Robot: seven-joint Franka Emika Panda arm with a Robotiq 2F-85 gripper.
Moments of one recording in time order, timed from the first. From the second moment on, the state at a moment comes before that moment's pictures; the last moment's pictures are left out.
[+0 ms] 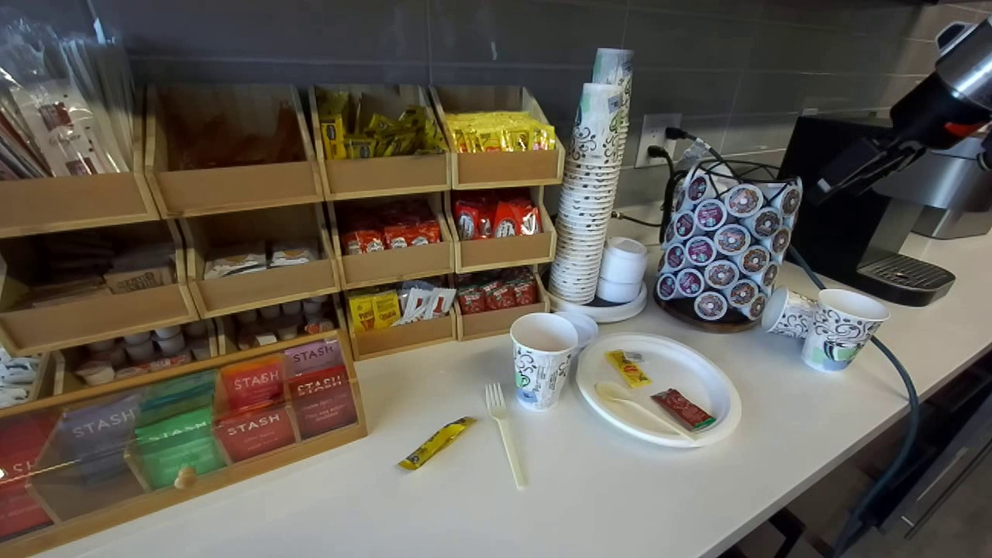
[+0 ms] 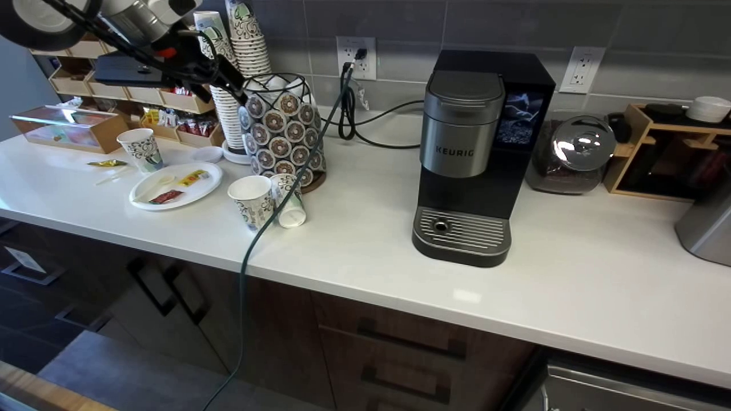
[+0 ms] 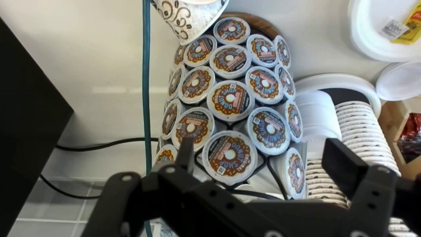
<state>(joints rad) -0.05 -0.21 -0.16 -2.54 0.08 2.91 -0.29</state>
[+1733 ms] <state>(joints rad) -0.03 -0.01 -0.19 -2.36 0.24 2.92 -0.29</state>
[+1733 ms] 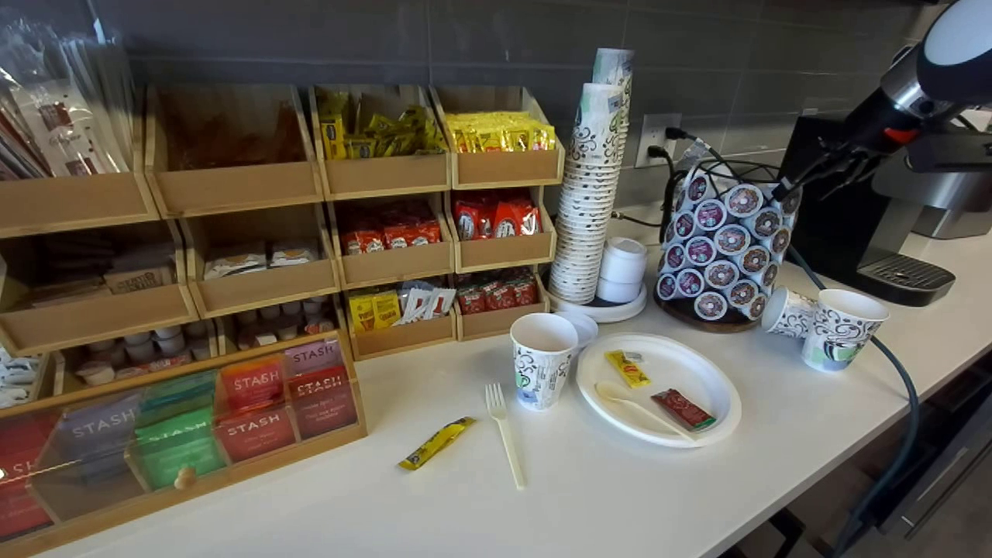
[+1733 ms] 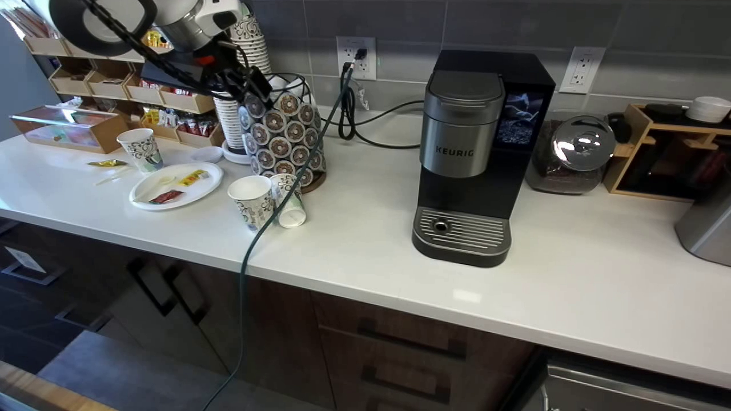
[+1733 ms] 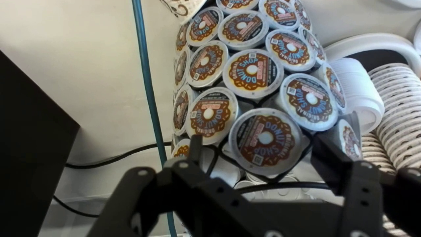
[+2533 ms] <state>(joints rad) -0.03 0.01 -0.18 -2.35 0.25 2.92 -0.35</state>
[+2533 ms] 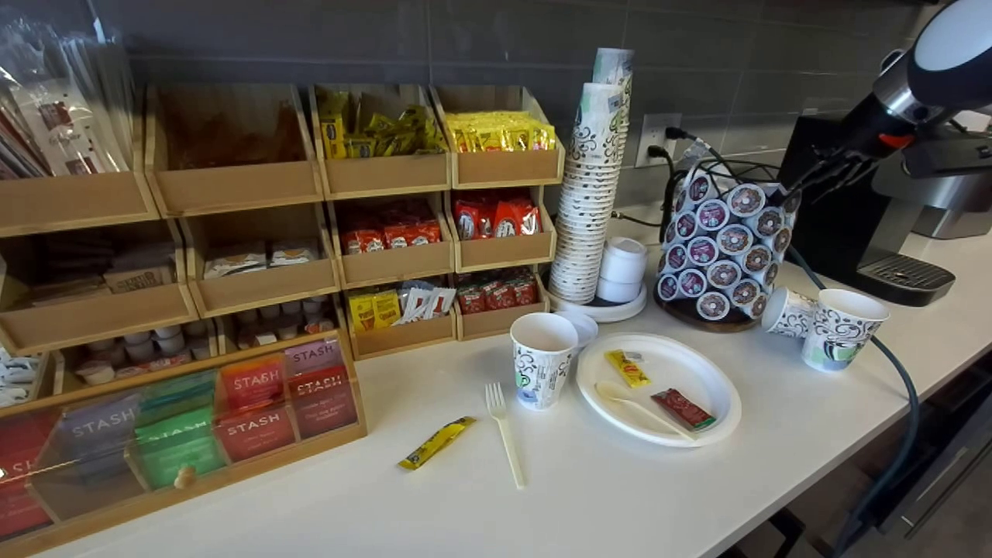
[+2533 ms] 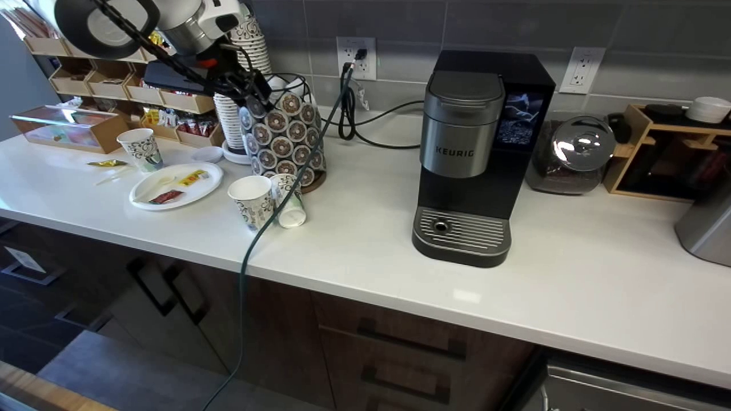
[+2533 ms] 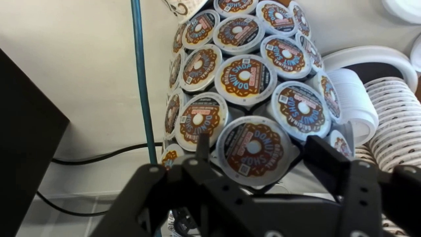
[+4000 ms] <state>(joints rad) -0.09 -0.23 -0.26 -2.50 0.16 2.69 -0.53</state>
